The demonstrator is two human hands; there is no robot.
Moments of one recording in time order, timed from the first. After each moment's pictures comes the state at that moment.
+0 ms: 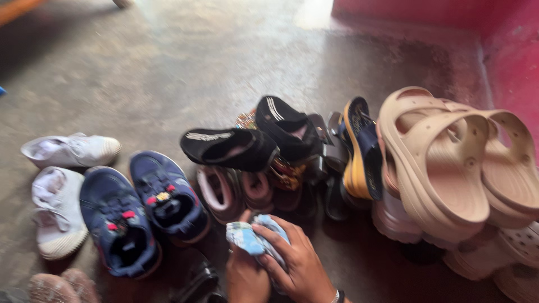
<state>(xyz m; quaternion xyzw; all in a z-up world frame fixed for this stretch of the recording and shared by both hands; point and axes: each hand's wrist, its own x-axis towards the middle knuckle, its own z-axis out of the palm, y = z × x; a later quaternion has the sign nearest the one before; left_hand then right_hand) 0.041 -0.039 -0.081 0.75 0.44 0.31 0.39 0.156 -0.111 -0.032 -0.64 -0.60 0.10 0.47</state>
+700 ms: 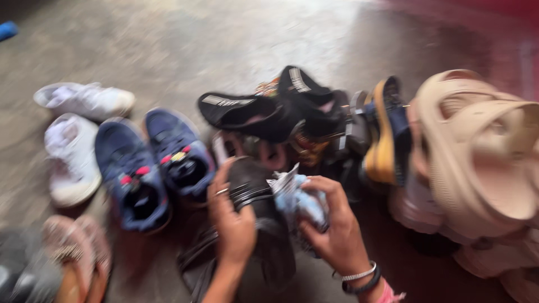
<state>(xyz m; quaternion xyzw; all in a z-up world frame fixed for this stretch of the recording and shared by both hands) 0.031 -0.004 -0.034 0.70 0.41 0.50 0.29 0.180 -0.115 -0.008 -0.66 -0.53 0.12 0.51</state>
